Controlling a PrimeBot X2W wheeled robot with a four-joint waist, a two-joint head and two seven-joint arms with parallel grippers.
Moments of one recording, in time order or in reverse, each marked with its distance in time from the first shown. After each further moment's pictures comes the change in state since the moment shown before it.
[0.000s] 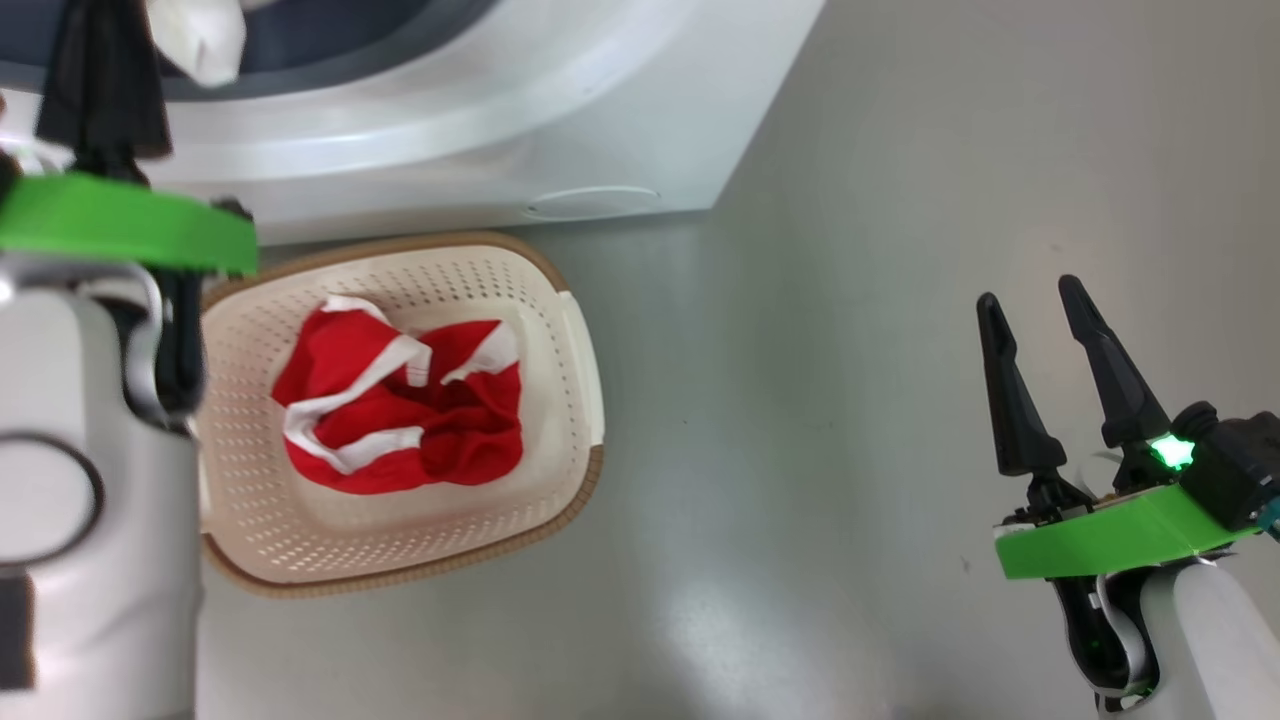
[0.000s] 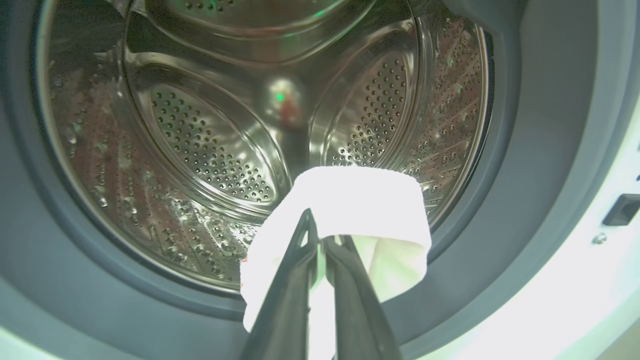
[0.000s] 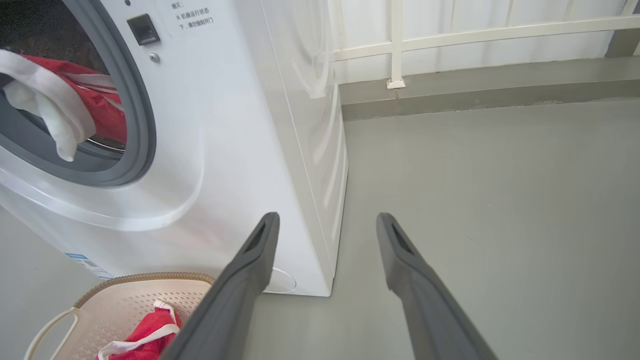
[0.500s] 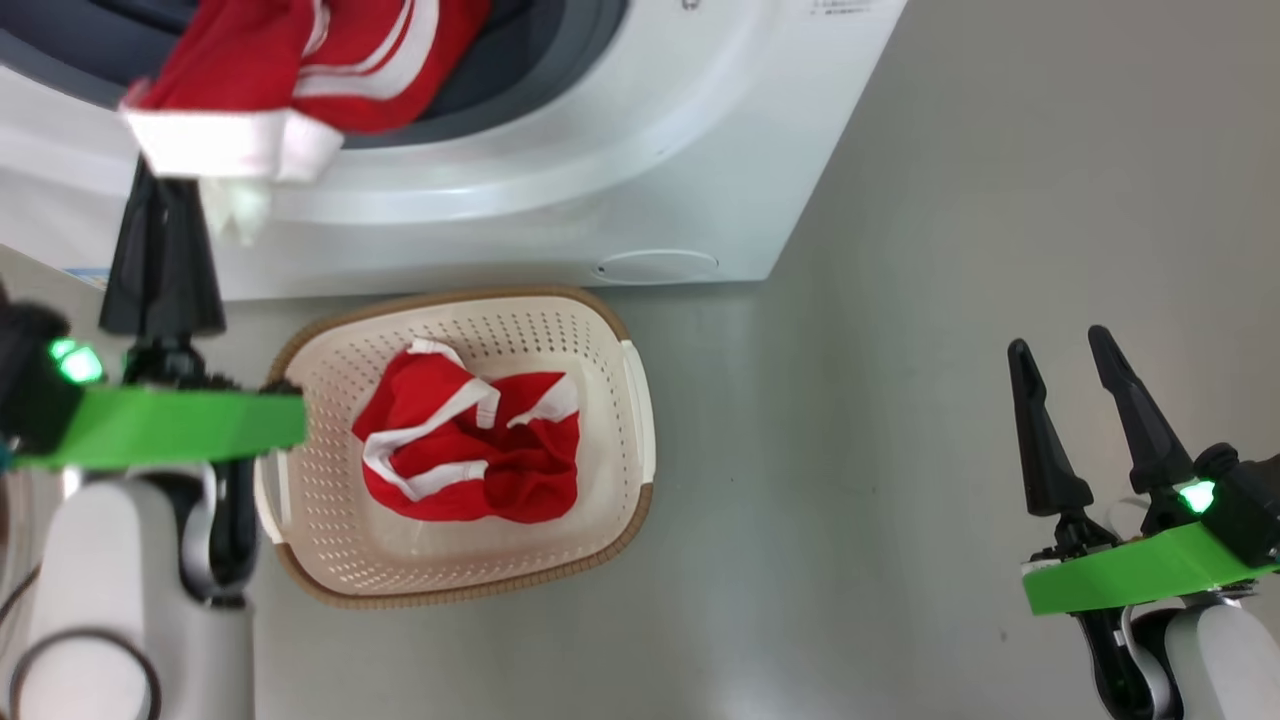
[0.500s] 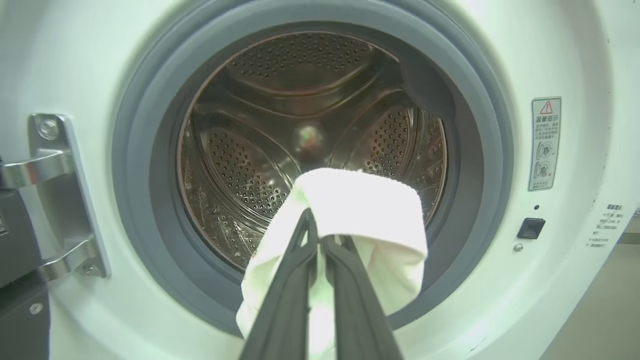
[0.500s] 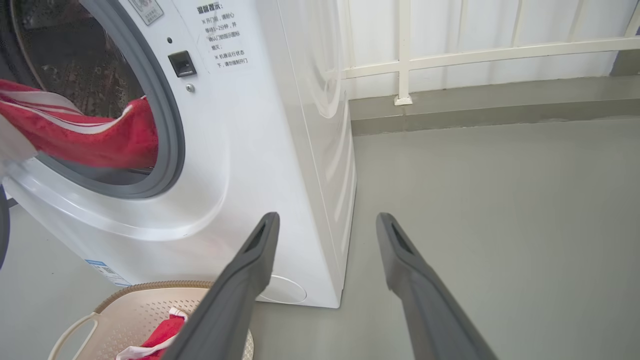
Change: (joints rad) left arm 0.329 -0.087 0.069 -0.299 0.020 -0.001 0.000; right arm 0.072 -0.017 -0.041 0.010 0.000 0.000 0.000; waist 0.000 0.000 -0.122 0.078
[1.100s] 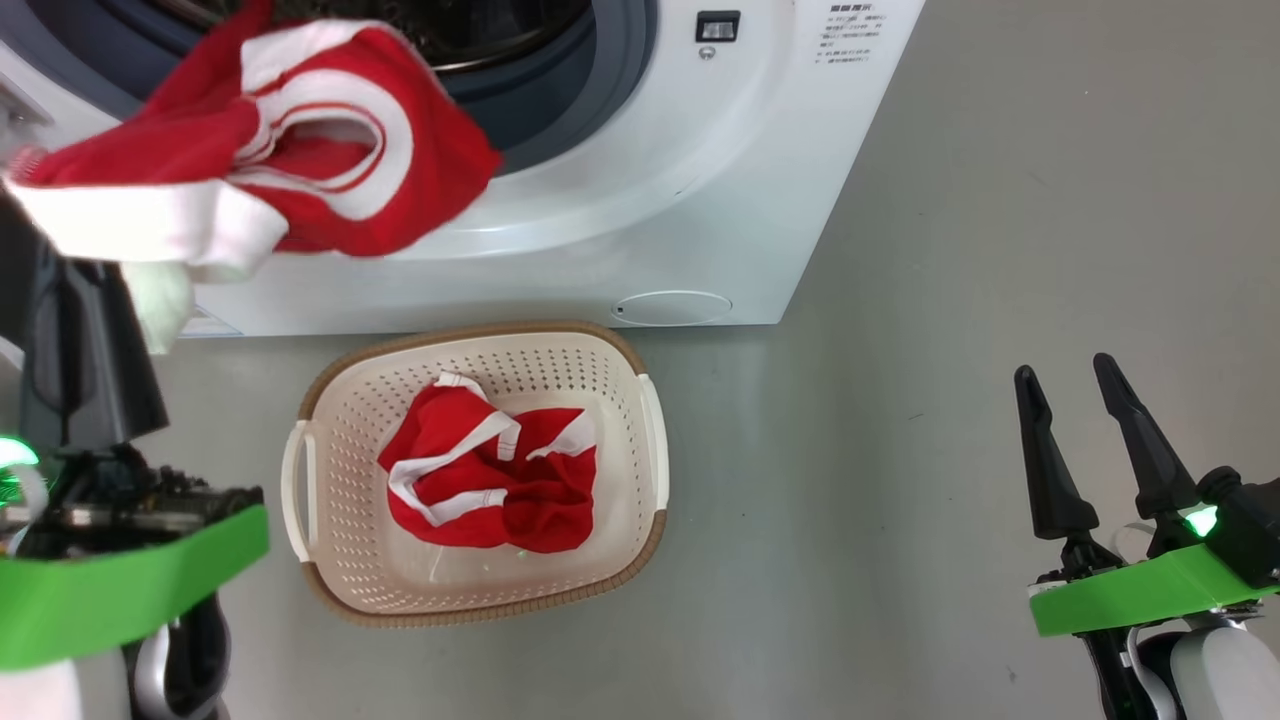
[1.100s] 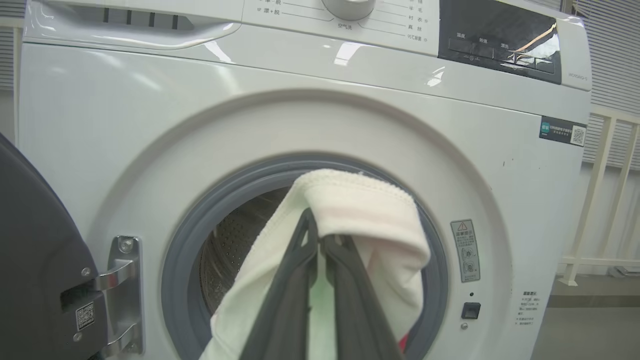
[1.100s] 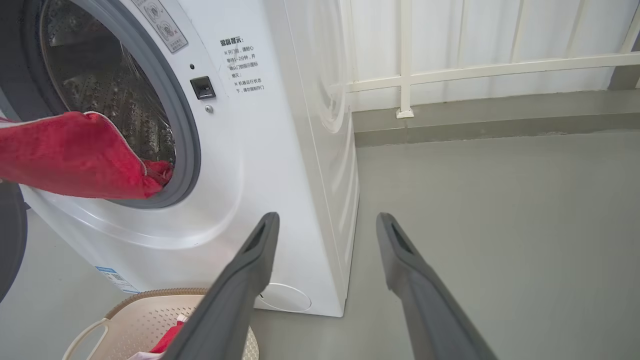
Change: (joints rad) left arm 0.224 -0.014 0.042 -0.384 -0.047 0.000 0.000; right arm 0.042 -0.001 -0.012 0.005 0.002 0.000 0.000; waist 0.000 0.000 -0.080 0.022
